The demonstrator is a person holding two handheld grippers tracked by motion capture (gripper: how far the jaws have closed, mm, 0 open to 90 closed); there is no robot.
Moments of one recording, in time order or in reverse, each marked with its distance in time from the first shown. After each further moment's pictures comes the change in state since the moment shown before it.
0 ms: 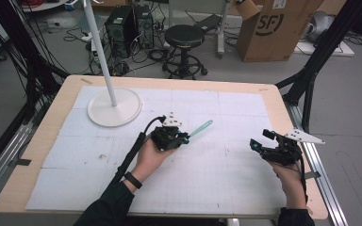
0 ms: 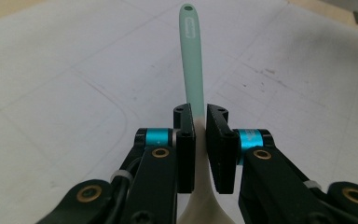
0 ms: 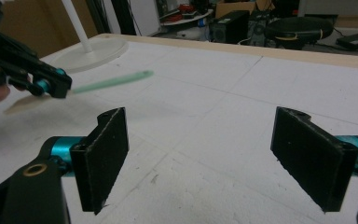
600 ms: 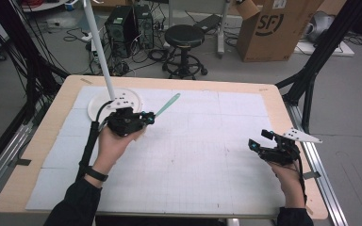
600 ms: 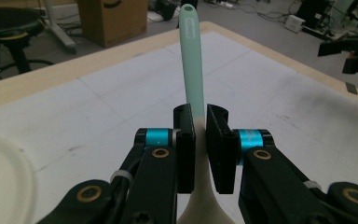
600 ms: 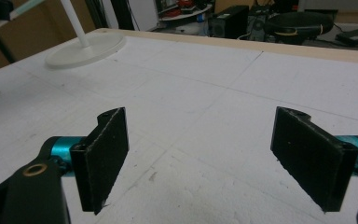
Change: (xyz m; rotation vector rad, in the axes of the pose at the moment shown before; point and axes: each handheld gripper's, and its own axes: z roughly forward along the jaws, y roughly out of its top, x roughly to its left) left arm 0.058 0.003 -0.110 -0.203 0.077 -0.089; right arm 0.000 -0.001 0.005 0.016 -0.006 -0.004
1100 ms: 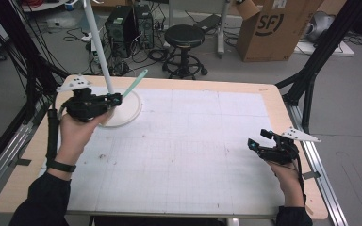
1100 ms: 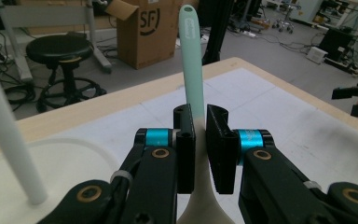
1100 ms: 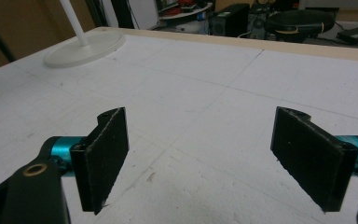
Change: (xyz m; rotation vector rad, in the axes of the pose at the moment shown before) left arm 0.041 0.036 -0.081 -0.091 0.097 -0.038; right arm -0.002 -0.001 0.004 0.008 0.002 0.005
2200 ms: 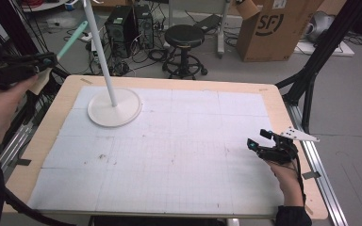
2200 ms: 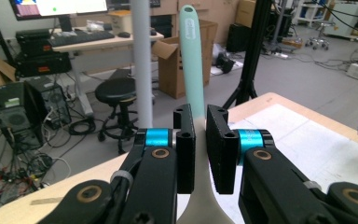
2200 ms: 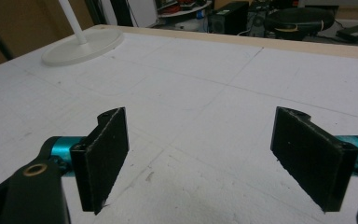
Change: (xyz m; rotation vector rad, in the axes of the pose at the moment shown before) left arm 0.042 0.093 -0.119 -0.096 0.131 0.093; right arm 0.000 0.000 0.002 0.004 -0.004 -0.002
